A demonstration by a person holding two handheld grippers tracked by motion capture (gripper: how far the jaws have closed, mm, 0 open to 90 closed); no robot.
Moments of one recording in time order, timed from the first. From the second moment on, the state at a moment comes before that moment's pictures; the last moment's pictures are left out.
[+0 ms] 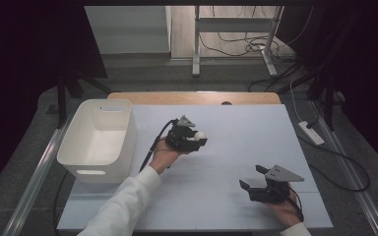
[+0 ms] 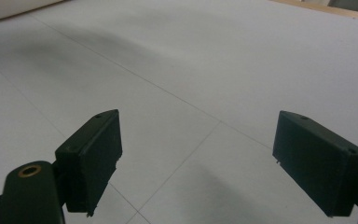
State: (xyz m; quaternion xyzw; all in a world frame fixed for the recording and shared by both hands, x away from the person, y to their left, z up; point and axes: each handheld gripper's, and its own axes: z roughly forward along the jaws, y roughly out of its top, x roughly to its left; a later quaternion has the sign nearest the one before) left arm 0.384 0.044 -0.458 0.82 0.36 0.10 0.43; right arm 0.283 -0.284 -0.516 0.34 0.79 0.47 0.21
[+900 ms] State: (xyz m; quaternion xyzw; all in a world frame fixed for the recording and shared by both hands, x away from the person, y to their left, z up) left arm 0.363 0.057 -0.445 0.82 0.34 0.10 0.44; right arm 0.283 -0.283 -0.517 0.34 0.79 0.46 0.21
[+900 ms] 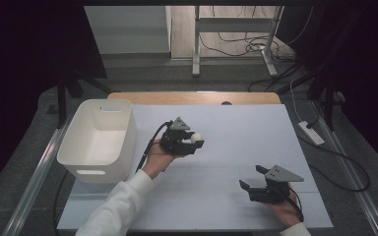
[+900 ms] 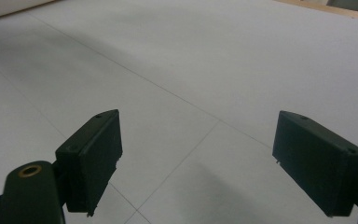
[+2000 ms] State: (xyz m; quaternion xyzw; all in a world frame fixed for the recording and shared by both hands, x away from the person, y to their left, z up) left arm 0.343 0.077 -0.416 0.80 0.33 0.12 0.48; right arm 0.283 -0.283 -0.517 0.34 0.79 0.46 0.21
